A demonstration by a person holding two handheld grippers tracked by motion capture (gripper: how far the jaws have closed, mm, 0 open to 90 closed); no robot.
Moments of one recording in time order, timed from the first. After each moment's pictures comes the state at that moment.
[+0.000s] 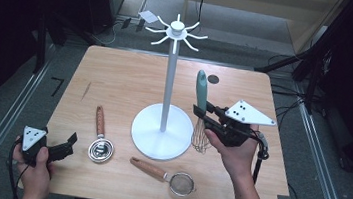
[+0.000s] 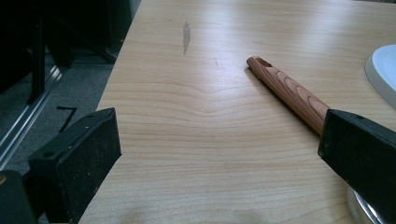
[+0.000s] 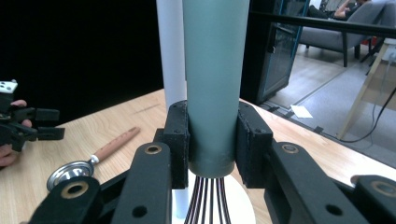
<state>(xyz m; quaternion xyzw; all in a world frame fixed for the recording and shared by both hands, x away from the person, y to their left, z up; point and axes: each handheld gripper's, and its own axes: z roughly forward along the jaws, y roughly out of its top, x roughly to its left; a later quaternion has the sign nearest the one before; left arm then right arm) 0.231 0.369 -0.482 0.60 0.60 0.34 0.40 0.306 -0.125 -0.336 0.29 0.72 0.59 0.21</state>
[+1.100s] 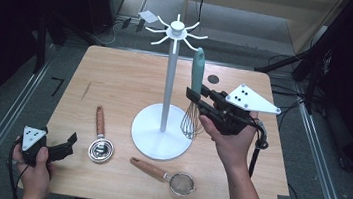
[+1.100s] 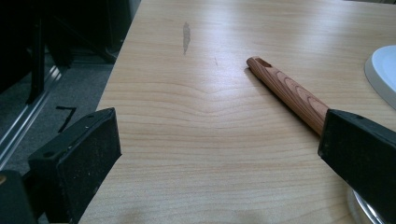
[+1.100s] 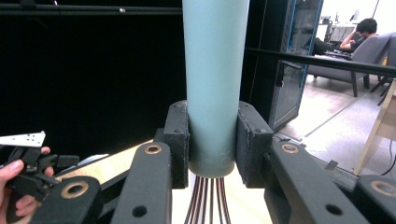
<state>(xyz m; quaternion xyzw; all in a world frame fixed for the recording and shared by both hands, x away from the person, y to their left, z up) 0.231 0.370 -0.482 0.60 0.60 0.34 0.40 0.306 -0.107 -0.288 0.27 0.69 0.64 0.21</state>
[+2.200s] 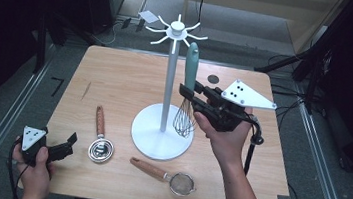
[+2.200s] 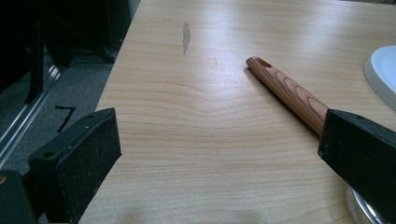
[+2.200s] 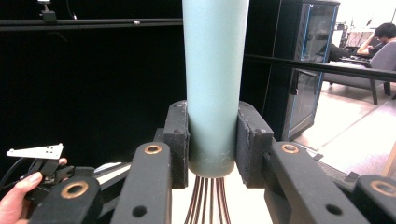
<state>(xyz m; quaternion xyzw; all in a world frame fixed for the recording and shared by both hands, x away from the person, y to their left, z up) 0.231 0.370 -0.482 0.60 0.60 0.34 0.40 0.310 -0.095 -0.284 0.25 0.68 0.66 0.19</state>
